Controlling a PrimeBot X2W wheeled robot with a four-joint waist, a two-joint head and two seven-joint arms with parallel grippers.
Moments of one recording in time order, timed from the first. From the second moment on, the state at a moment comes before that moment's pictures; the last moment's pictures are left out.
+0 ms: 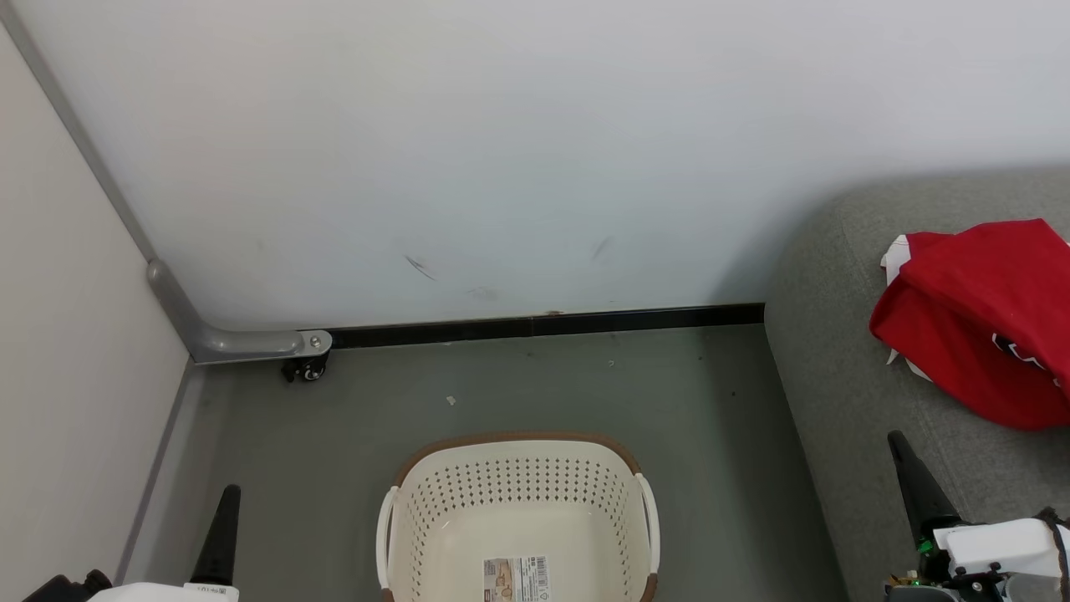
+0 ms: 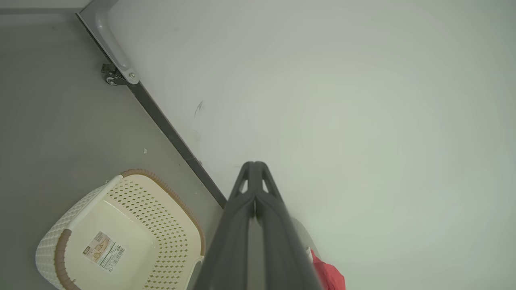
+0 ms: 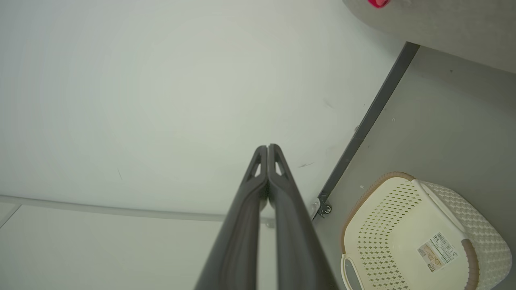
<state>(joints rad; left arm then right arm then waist) 0.00 0.08 0.02 0.23 -1.39 -0.11 0.03 -0.01 -0.03 -0.14 0.21 1.28 0.12 0.04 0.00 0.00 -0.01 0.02</state>
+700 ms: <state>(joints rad) -0.04 0.05 0.05 0.27 -1.57 -0.12 0.08 -0.05 -0.03 -0.14 0.26 1.53 0.12 0.09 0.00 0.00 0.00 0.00</state>
